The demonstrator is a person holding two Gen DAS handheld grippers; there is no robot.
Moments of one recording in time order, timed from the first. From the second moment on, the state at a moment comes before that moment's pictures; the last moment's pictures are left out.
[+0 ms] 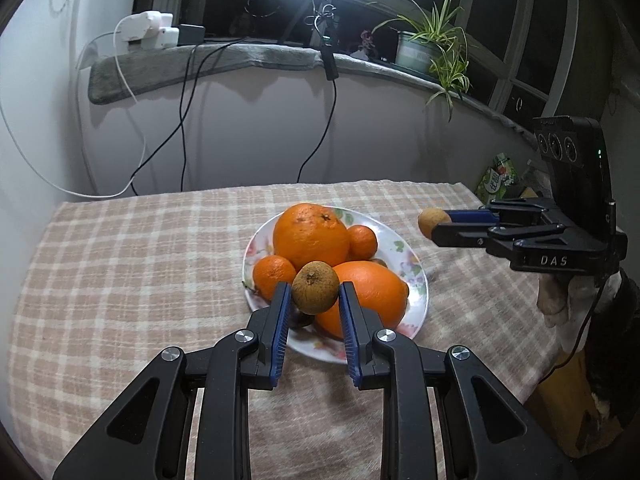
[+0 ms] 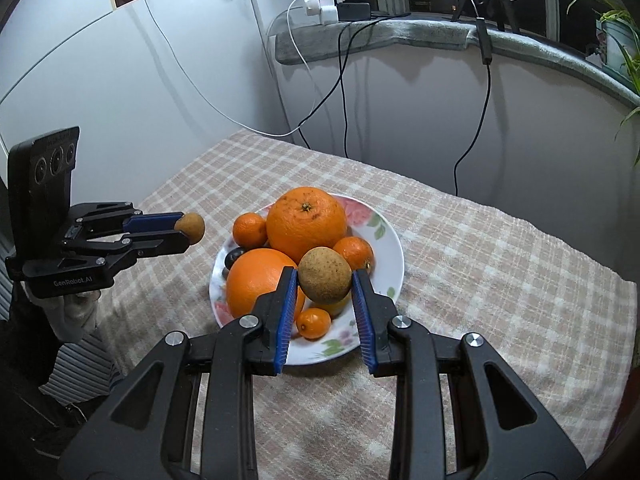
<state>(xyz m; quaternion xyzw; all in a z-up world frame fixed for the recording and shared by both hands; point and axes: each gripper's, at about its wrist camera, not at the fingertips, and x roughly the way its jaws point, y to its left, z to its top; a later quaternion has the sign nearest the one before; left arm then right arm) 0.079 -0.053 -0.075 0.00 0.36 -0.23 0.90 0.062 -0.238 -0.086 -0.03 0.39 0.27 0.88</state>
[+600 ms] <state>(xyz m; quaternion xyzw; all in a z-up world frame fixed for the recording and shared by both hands) 0.095 -0.080 -0.076 0.01 0.37 -0.25 0.90 0.068 -0.240 -0.102 -0.03 0.40 0.26 0.88</state>
